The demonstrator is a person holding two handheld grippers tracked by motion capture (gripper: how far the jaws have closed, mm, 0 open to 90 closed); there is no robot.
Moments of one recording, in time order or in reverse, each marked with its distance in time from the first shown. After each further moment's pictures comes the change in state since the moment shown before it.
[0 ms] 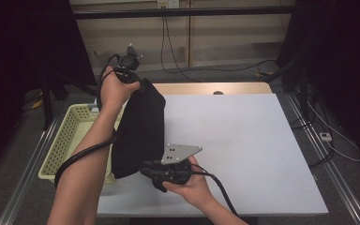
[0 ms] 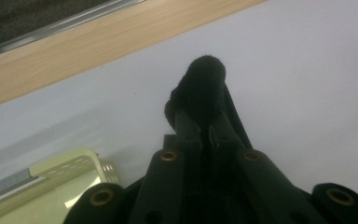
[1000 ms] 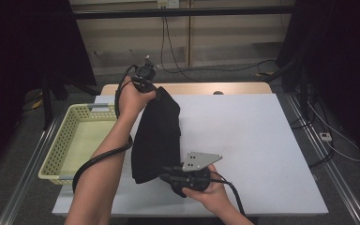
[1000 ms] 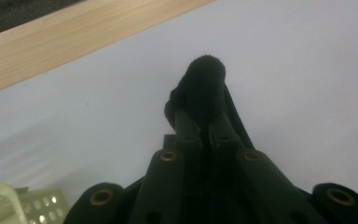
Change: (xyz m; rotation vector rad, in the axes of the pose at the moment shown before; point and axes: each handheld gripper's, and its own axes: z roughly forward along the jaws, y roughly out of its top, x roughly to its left) left arm -0.028 -0.003 0.041 -0.006 -0.073 0.028; right arm -0.005 -0.034 -0.038 0.033 -0.046 0.020
